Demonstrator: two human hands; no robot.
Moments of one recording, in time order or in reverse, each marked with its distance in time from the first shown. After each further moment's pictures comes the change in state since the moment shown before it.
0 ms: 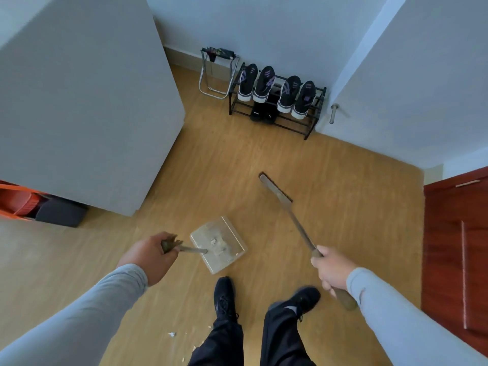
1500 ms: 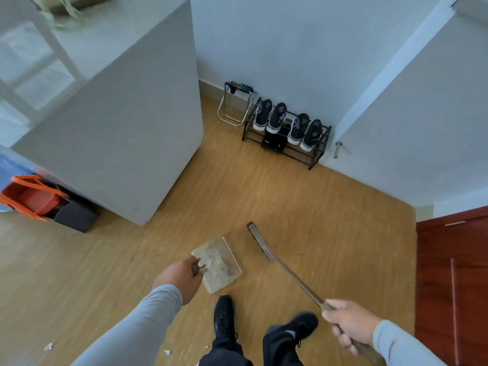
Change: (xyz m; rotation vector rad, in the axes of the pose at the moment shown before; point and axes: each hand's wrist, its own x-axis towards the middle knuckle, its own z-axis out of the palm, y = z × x) left_hand -0.030 -0.033 0.013 0.004 -0.046 0.031; right_hand -0.089 0.014 0.031 0.044 -0.216 0.107
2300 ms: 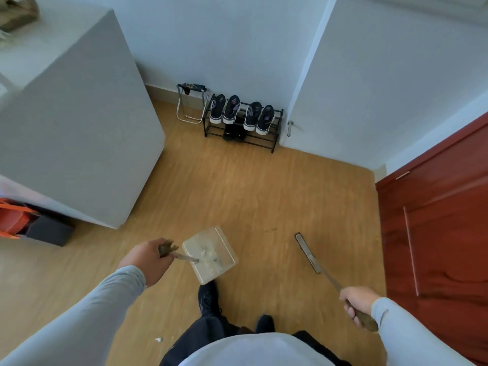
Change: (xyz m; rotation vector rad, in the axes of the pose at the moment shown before) left_hand -0.100 0.058 0.019 0.049 0.110 0.116; right_hand -0.024 0.213 -0.069 0.374 0.242 0.226
